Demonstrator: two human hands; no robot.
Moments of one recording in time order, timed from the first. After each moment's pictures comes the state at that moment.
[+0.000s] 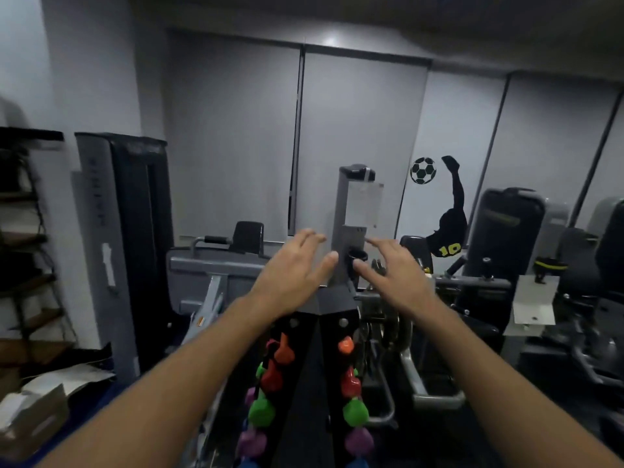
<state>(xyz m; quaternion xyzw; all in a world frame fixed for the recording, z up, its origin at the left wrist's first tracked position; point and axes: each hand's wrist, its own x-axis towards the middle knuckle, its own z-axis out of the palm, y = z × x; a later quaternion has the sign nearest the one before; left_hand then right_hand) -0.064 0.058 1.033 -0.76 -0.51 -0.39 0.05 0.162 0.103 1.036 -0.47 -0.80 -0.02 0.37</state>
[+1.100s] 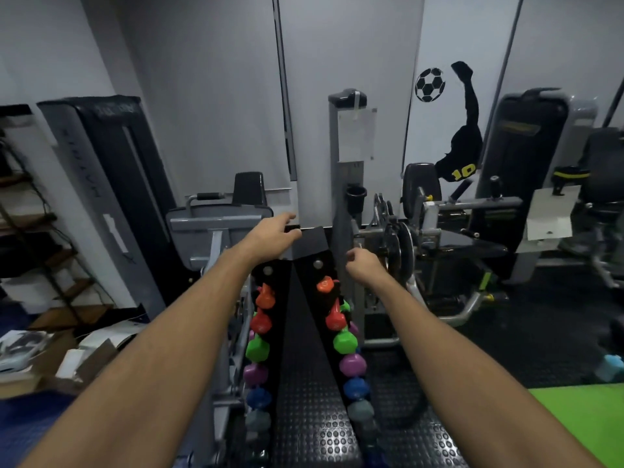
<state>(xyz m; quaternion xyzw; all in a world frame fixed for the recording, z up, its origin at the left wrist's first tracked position) -0.029 0.126 1.000 -0.70 -0.66 -0.23 -0.14 0.183 0.183 0.910 -0.62 -0.68 0.31 0.23</state>
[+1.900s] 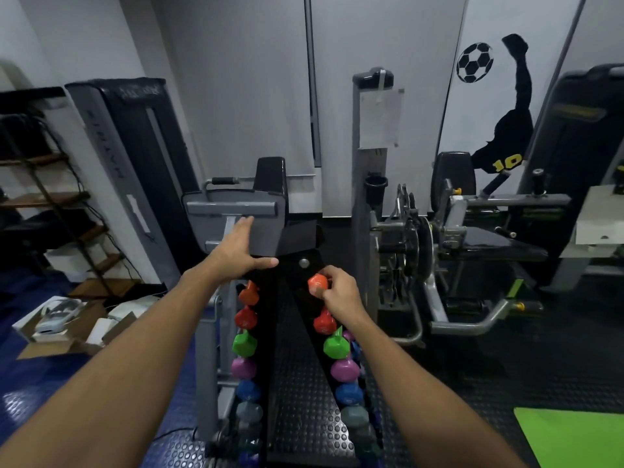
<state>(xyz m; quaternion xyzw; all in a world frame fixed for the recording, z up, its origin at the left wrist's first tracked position) -0.064 0.144 0.939 -0.64 -0.71 -0.25 -0.15 0.171 0.196 0.824 -0.48 -0.70 0.38 0.37</state>
